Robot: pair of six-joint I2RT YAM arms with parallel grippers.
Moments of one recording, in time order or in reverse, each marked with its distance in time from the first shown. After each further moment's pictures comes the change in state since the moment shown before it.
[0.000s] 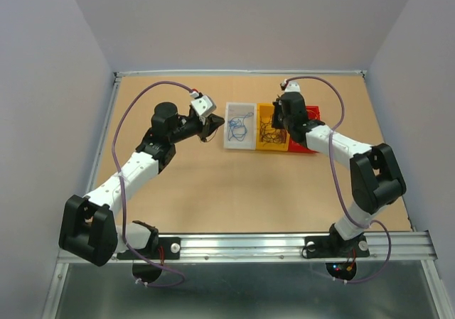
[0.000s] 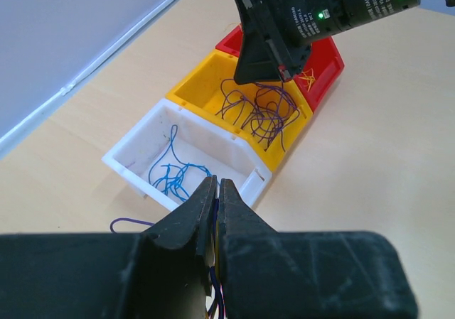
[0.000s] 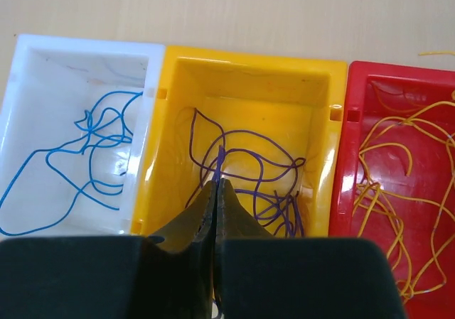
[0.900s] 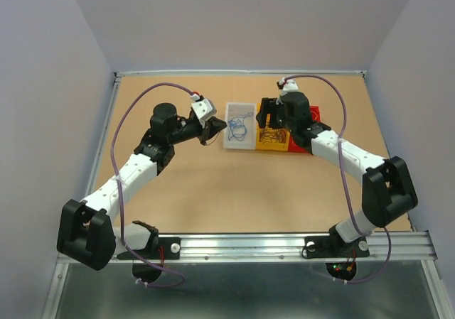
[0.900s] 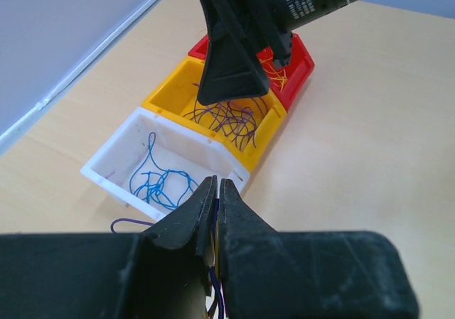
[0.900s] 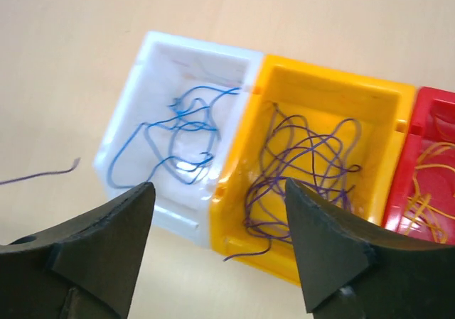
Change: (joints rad) left arm -0.010 -0.029 0.000 -0.032 0.066 0.012; right arm 0.040 -0.090 0.000 -0.007 -0.108 0.001
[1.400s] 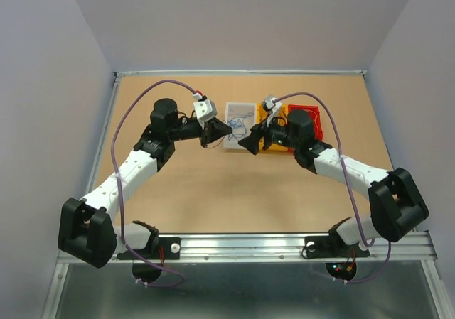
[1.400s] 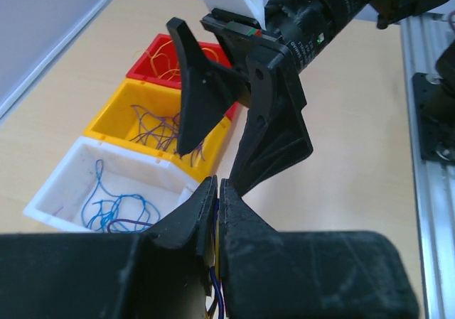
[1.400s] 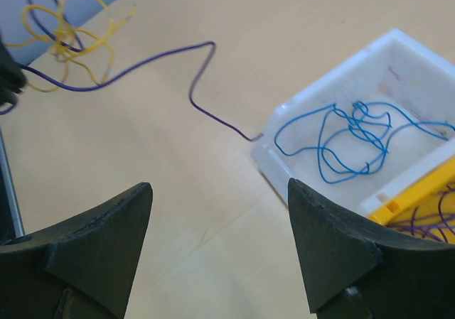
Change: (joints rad) left arm 0.001 0.011 0.049 -0.050 0.197 -0.018; right arm 0.061 -0.153 -0.259 0.307 -0.571 -0.151
